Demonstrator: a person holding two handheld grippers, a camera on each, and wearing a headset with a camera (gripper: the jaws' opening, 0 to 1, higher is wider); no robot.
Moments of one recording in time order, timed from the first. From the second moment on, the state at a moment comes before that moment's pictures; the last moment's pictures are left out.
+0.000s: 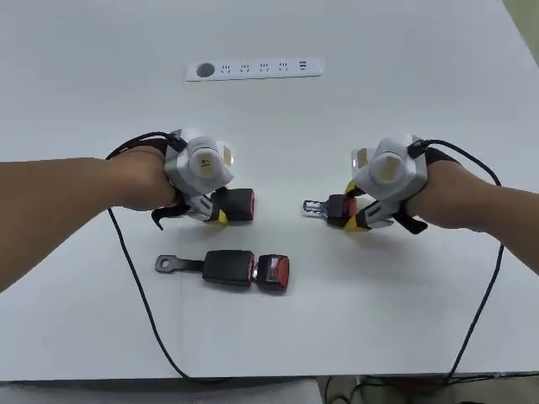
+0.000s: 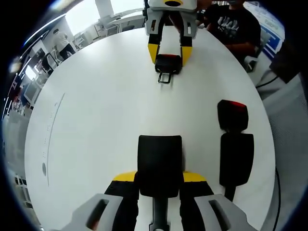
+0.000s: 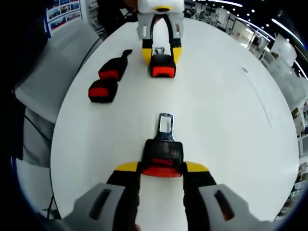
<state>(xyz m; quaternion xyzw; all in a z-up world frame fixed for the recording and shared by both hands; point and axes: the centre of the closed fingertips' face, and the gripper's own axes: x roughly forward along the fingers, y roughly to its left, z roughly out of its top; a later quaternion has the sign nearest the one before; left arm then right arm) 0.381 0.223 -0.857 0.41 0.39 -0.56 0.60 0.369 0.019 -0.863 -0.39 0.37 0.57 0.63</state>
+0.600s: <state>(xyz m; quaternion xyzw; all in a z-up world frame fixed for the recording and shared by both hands) 0.382 0.223 -0.856 0.40 0.41 -0.54 0.61 0.371 -0.017 -0.862 -0.40 0.38 0.53 0.64</state>
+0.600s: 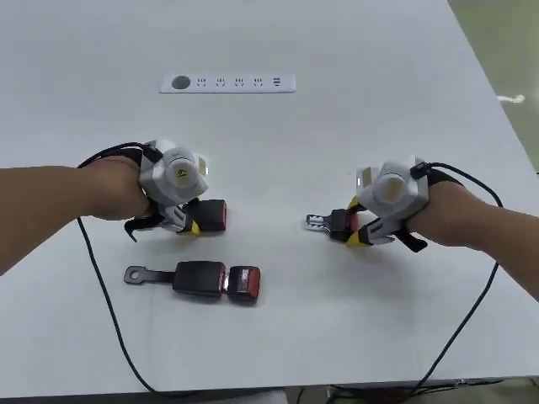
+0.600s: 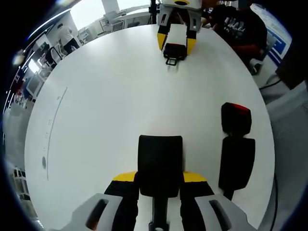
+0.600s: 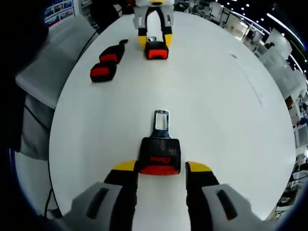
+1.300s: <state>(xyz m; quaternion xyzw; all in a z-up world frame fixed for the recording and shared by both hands) 0.353 0.245 -0.777 0.39 0.33 -0.44 0.74 0.345 -0.008 -0.802 -0.38 0.32 0.45 0.74</state>
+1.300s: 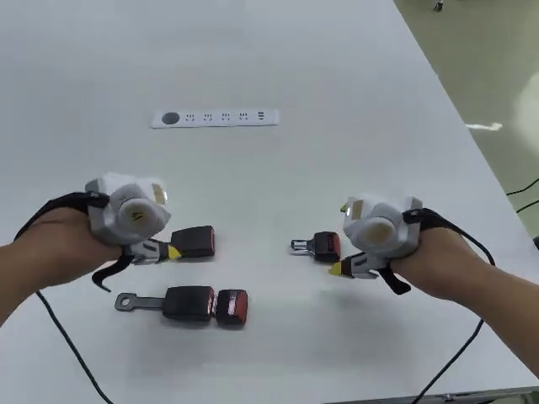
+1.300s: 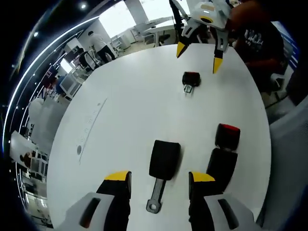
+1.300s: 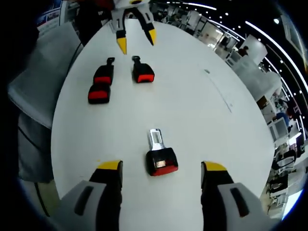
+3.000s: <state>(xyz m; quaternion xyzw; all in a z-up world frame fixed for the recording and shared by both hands) 0.226 0.333 -0.756 0.21 0.33 -0.33 0.86 0.244 -0.014 -0.770 -0.17 0.29 0.36 0.87</state>
